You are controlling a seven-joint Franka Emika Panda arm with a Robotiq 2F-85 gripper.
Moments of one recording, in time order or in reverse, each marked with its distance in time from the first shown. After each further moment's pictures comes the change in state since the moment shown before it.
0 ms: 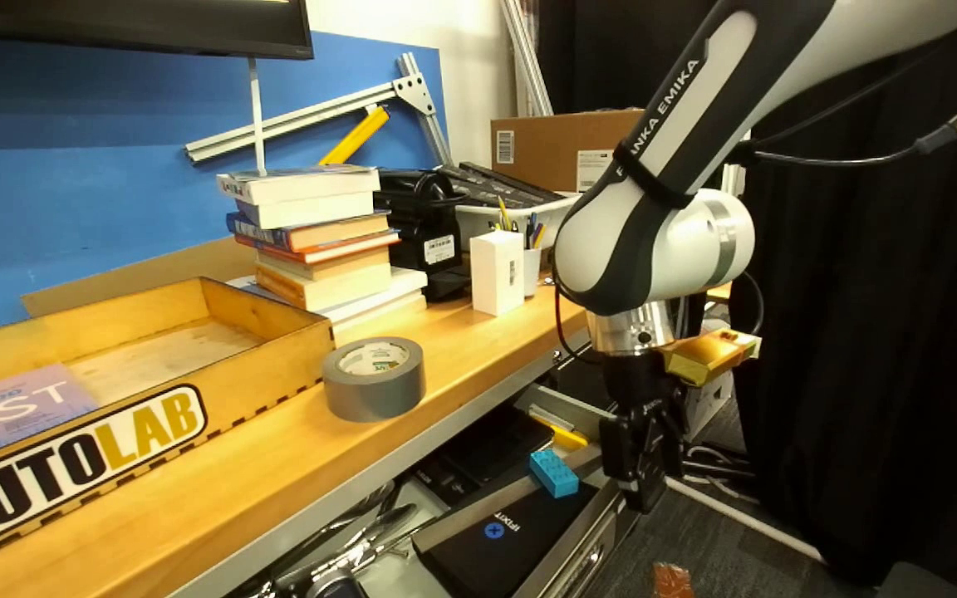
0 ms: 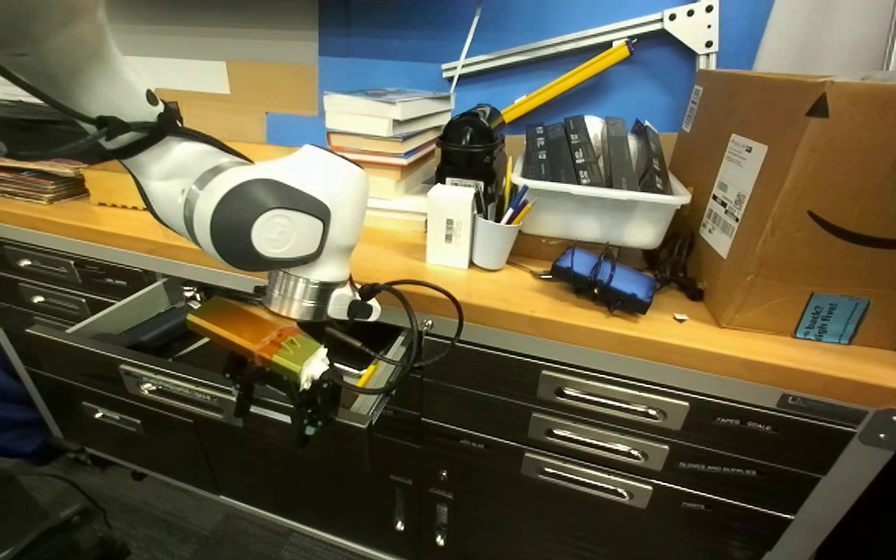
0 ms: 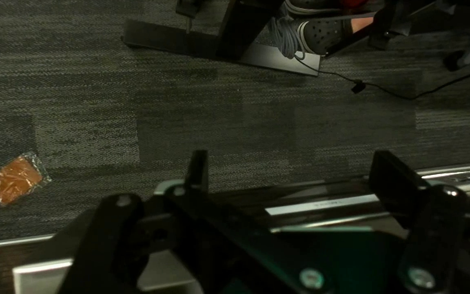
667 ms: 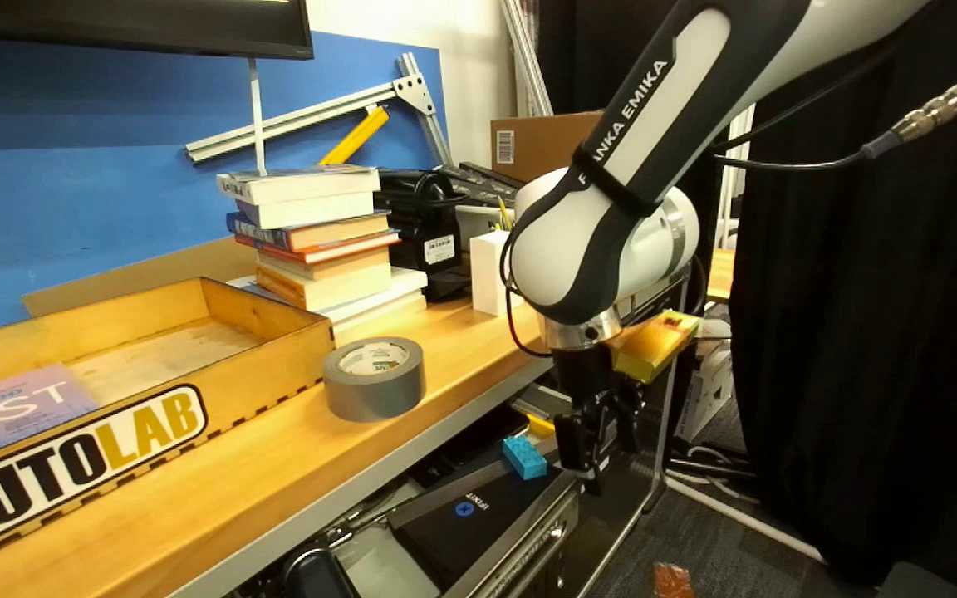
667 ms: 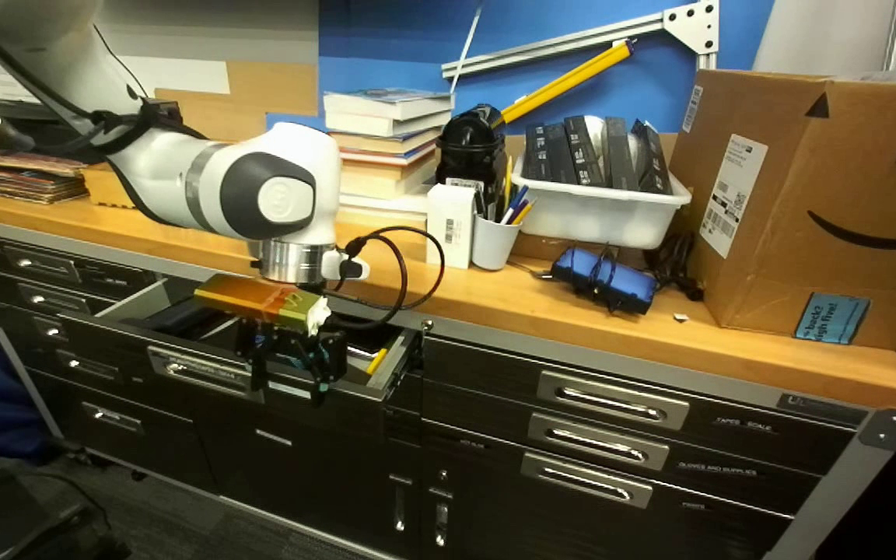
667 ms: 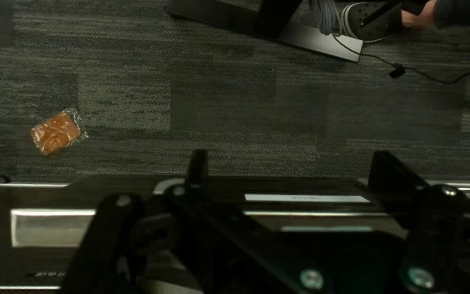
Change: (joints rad) arm 0.051 0.039 0.058 0.087 -0.152 0.019 0.134
